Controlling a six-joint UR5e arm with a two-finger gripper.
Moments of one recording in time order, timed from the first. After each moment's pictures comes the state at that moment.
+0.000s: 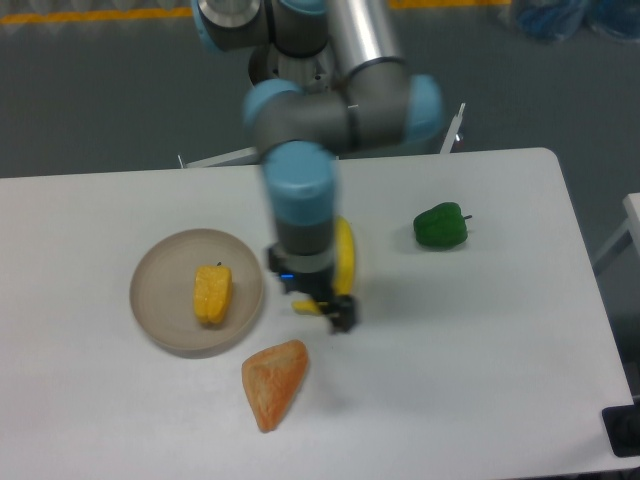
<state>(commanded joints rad) 2.20 -1.94 -1.42 -1.23 1.50 1.13</state>
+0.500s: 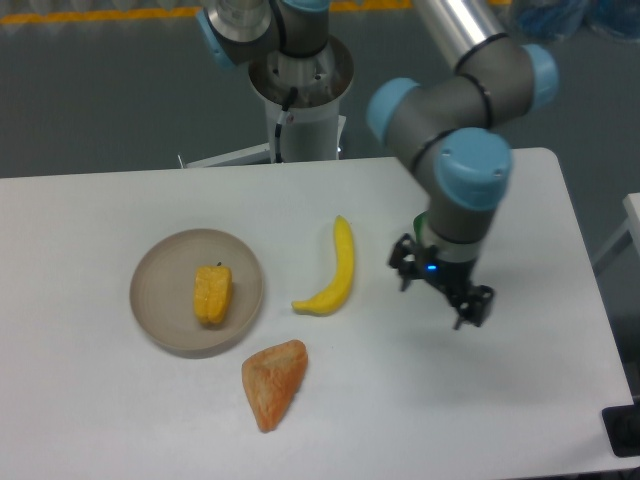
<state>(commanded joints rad) 2.36 -2.03 -1.37 -1.21 1.52 1.39</state>
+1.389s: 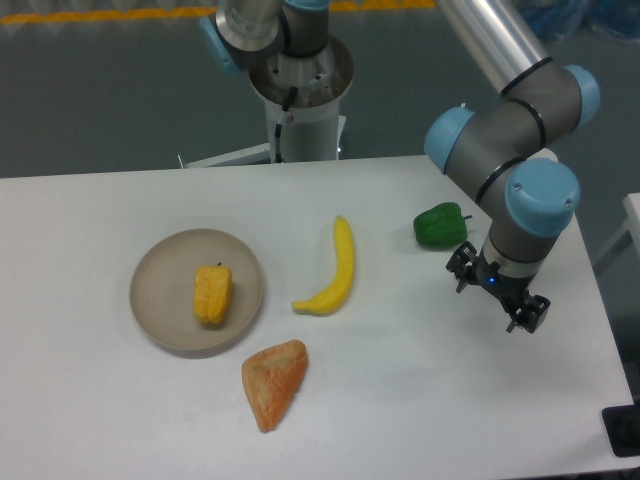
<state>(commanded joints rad) 2.37 -2.09 -1.36 -1.21 1.61 1.39</state>
